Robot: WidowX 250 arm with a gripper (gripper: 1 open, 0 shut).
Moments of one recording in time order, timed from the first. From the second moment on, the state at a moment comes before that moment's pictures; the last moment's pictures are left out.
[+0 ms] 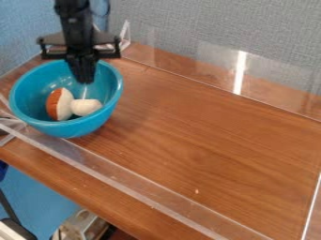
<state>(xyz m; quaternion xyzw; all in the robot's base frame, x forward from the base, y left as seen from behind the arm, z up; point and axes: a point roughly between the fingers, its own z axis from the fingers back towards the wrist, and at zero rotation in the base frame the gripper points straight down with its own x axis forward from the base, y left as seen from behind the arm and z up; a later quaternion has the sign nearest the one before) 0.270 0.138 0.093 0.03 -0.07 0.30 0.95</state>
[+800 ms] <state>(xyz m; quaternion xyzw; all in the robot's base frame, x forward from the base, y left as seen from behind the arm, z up) 0.257 0.153 0.057 0.02 -0.05 0.30 0.95</state>
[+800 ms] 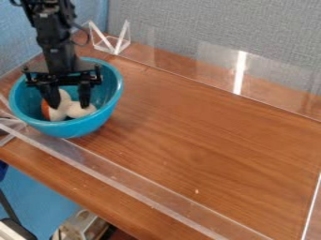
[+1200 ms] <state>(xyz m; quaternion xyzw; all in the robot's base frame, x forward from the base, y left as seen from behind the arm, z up) 0.258 0.159 0.050 0.02 -0.04 0.28 0.96</state>
